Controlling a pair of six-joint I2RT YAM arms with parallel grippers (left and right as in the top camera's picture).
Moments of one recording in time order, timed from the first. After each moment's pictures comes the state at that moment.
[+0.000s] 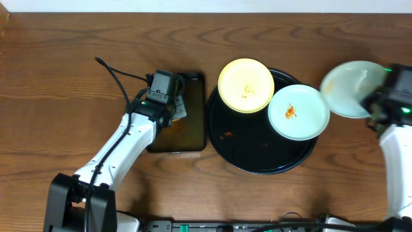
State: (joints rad) left arm -0.32 1.54 0.99 -0.53 -0.08 -0.56; right arm -0.33 1.38 1.09 -0.68 0.35 0.53
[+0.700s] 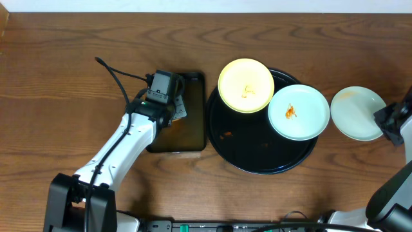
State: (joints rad) left arm -0.32 1.54 0.99 -0.53 -0.08 -0.56; right arm -0.56 1.66 1.09 -0.61 0.14 0.53
